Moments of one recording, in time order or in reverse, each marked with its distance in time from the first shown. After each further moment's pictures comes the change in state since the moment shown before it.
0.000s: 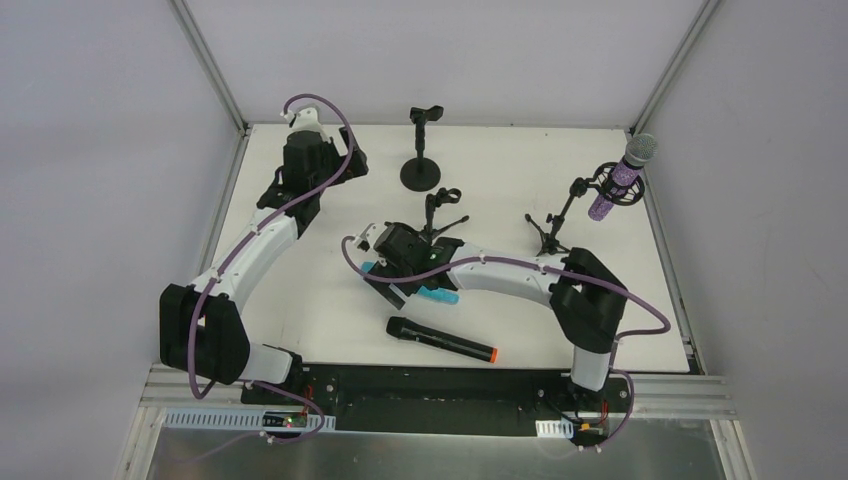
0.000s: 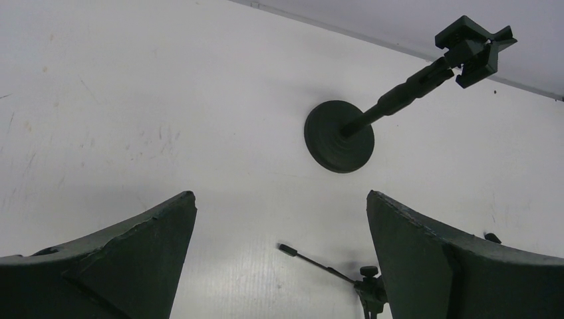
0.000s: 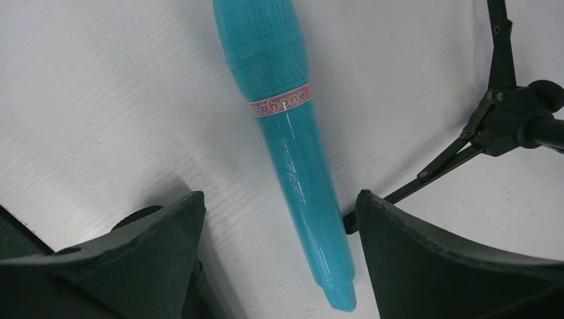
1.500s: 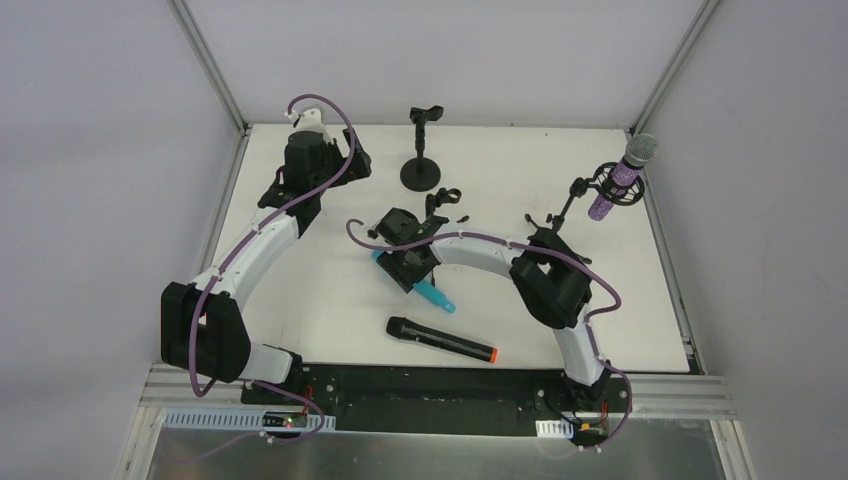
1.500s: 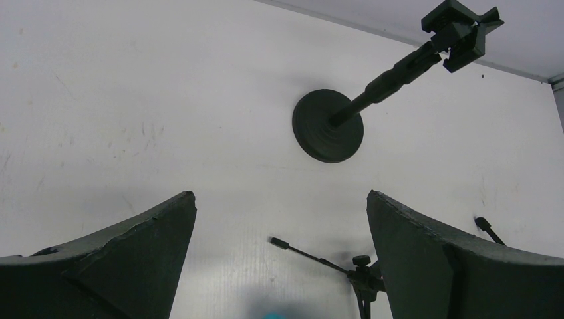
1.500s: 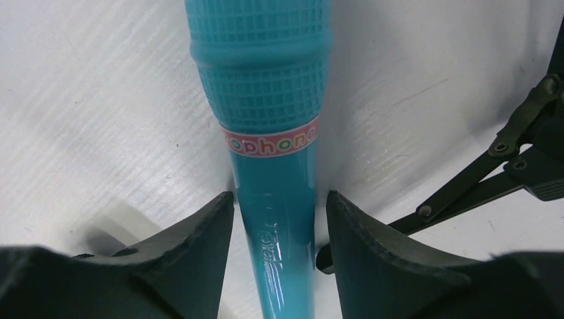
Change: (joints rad) left arm 0.000 0.011 0.000 0.000 0.060 -0.002; right arm -0.132 0.249 0.204 -0.190 -0.135 0.045
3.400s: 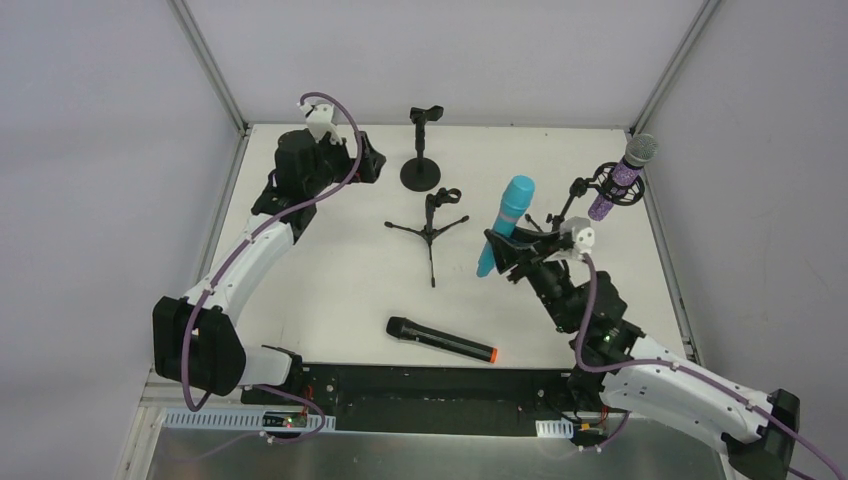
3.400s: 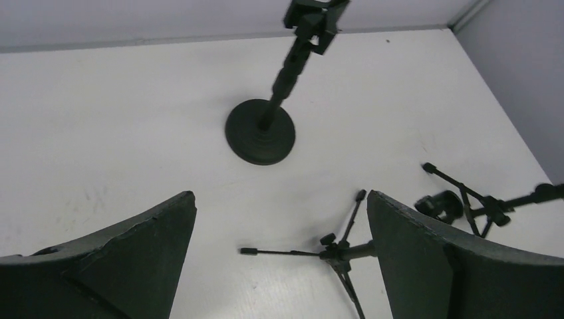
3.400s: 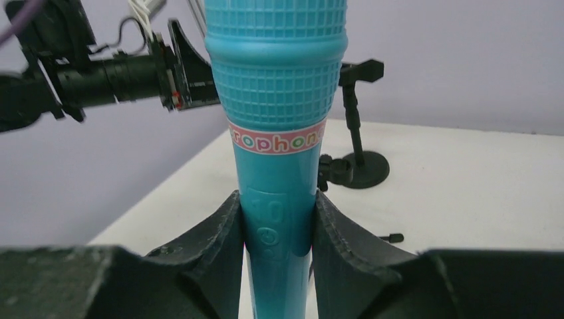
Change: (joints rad) left arm -0.002 -0.064 -0.016 0.079 0.217 0.145; right arm 0.008 -1.455 -1.088 1.071 0.380 0.074
